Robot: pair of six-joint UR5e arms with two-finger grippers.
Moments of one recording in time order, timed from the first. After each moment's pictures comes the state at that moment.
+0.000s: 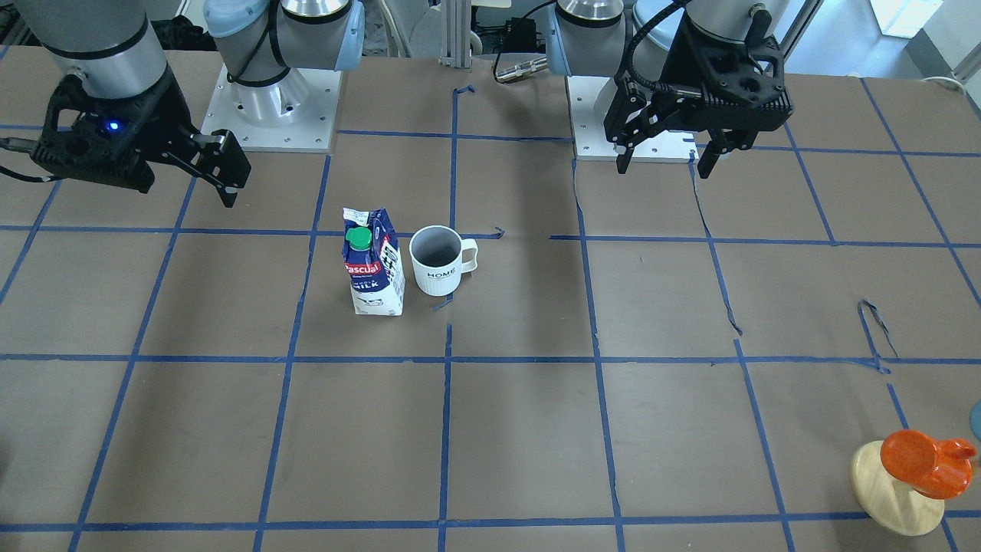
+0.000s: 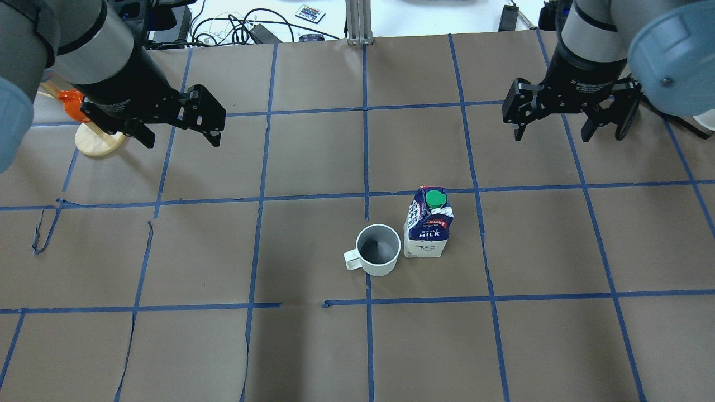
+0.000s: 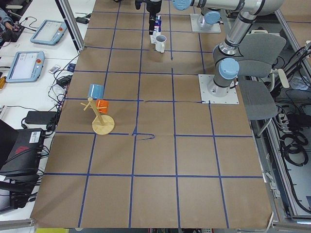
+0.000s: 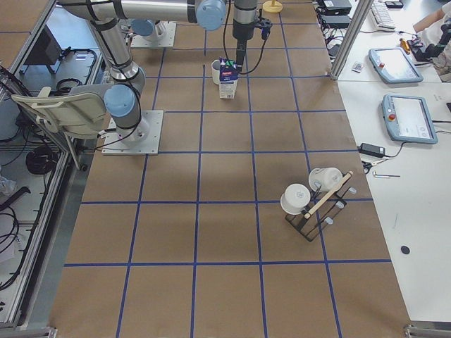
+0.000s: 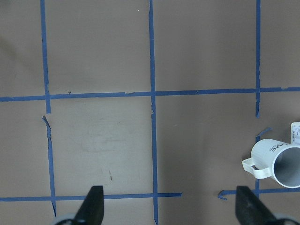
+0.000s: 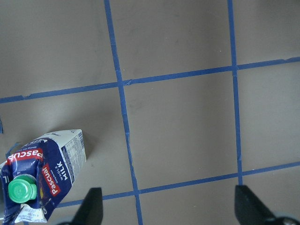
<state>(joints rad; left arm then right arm) -1.58 -1.47 -1.62 -1.54 1.56 0.01 1.52 -1.60 1.61 -1.57 -1.66 0.08</state>
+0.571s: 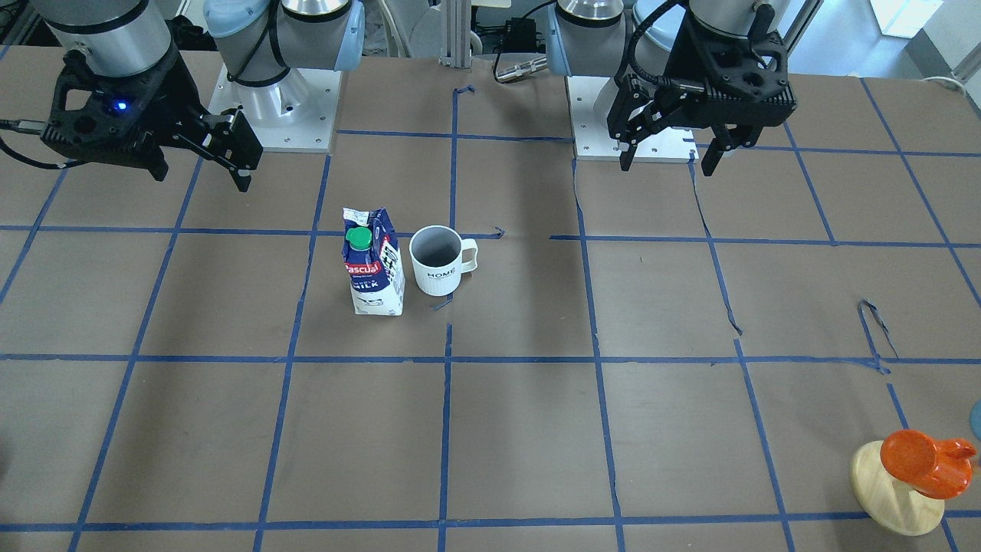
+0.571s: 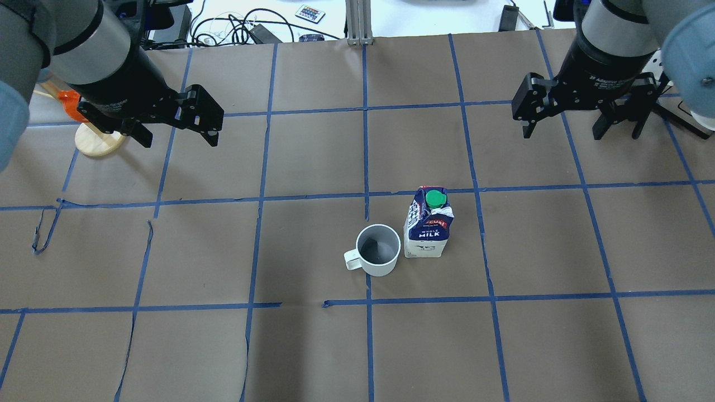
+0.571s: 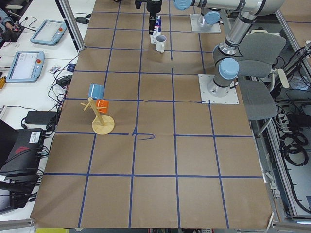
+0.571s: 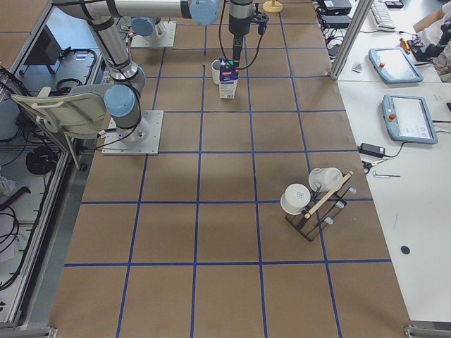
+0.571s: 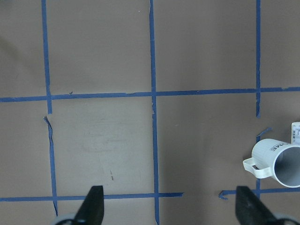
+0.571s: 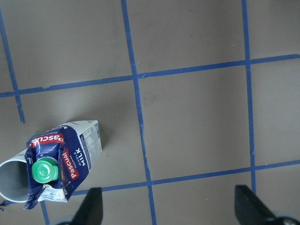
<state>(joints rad) -1.58 -1.46 -1.62 -1.54 1.56 0.03 1.53 -1.62 1.61 -1.54 -1.57 0.08</state>
